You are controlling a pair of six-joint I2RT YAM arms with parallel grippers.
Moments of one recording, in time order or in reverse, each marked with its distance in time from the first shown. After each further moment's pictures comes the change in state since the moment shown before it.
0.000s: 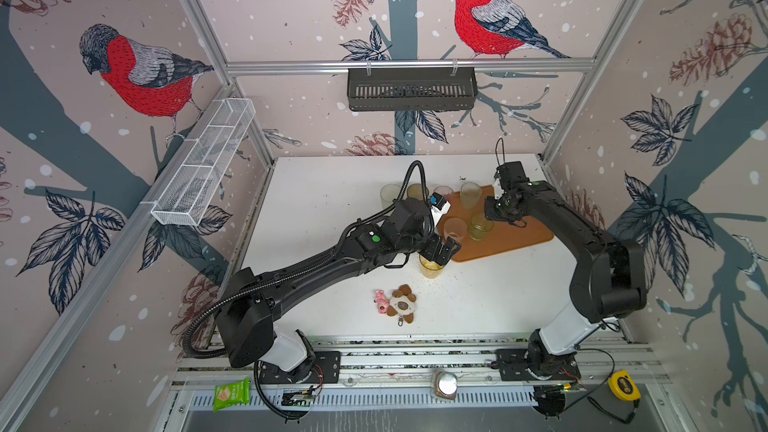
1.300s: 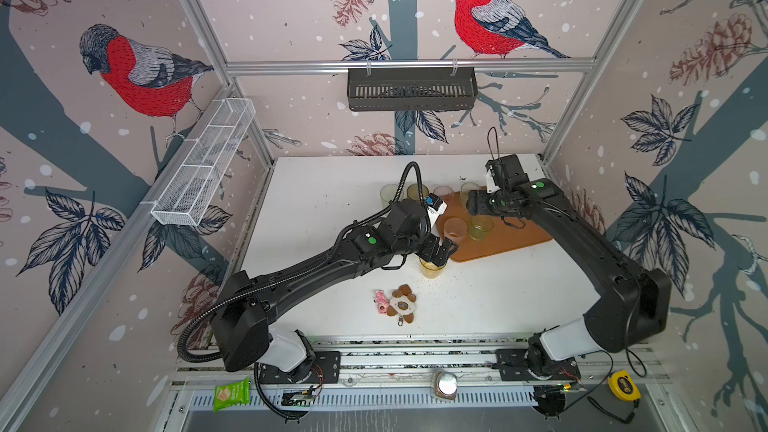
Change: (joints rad) left arm 0.012 -0.035 -0.036 0.007 -0.004 -0.017; right arm 0.173 -0.169 0.075 -0.103 0.041 0.083
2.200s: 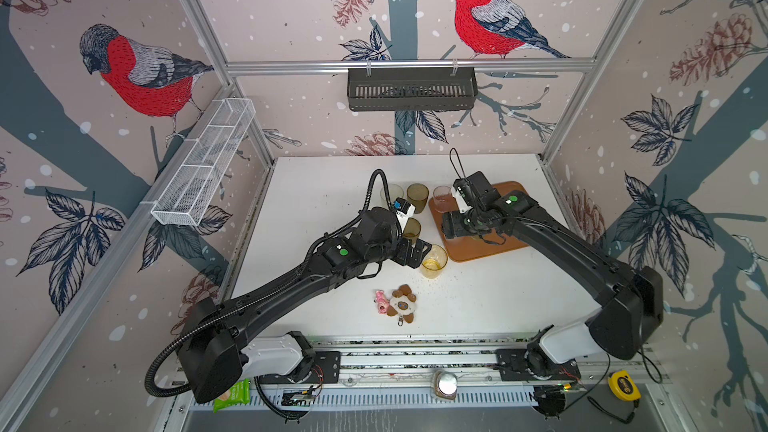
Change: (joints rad) left arm 0.095 -0.212 -0.212 -0.008 -0.029 -0.060; right arm 0.264 -0.003 -0.039 -0.053 -0.024 0.075
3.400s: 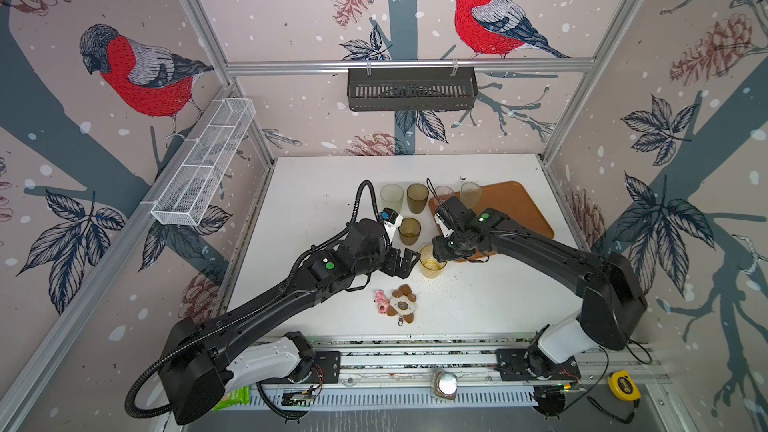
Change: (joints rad) left arm 0.003 -0.129 -0.114 -0.030 -0.027 -0.027; right arm 0.119 0.068 -0.164 0.088 -0.042 0.082
